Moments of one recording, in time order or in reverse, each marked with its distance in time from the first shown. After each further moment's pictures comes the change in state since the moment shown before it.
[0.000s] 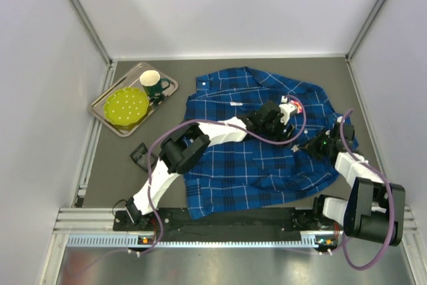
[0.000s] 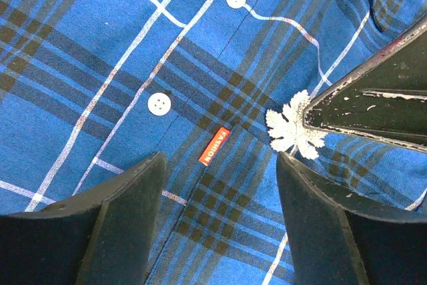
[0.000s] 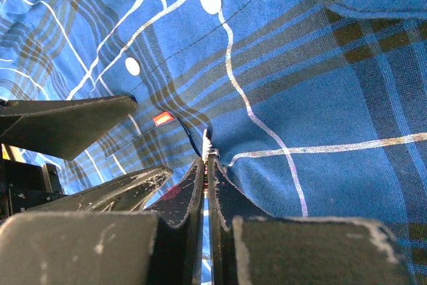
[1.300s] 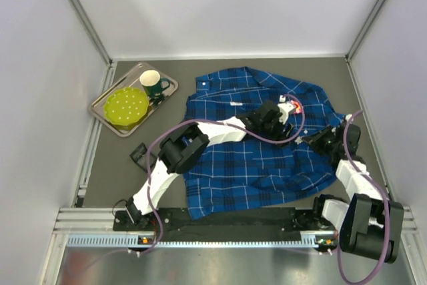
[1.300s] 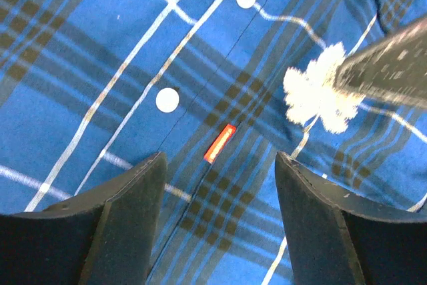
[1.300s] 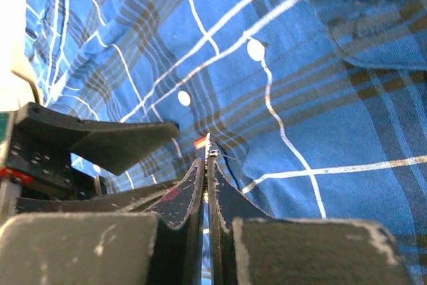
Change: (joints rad) left arm 0.005 0.005 0.013 -0.018 -0.017 -0.026; right arm -0.038 -0.126 -0.076 0.154 -0.003 0.082
